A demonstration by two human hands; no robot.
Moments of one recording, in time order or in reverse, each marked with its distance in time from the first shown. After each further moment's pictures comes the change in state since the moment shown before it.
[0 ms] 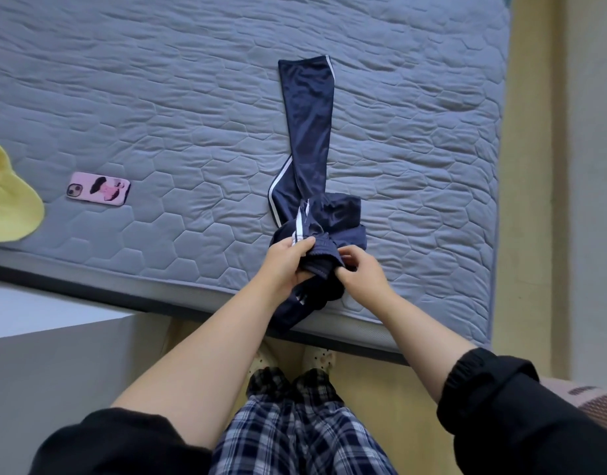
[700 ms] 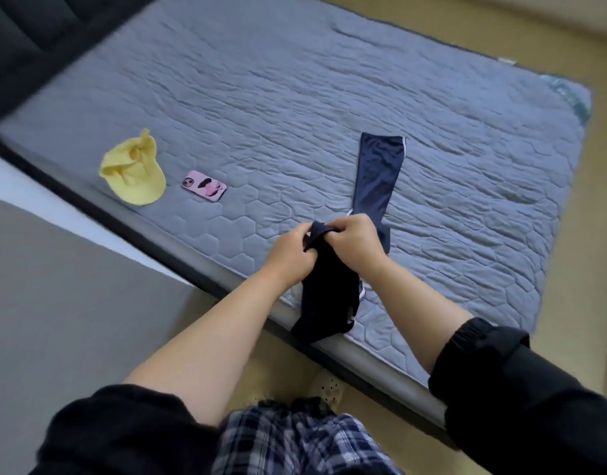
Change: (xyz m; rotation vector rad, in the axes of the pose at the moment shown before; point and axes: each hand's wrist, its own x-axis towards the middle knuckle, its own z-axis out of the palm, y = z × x) left_hand -0.114 0.055 -0.038 0.877 0.341 0.598; right_hand -0.032 -0.151 0.017 -0.238 -0.084 -0.441
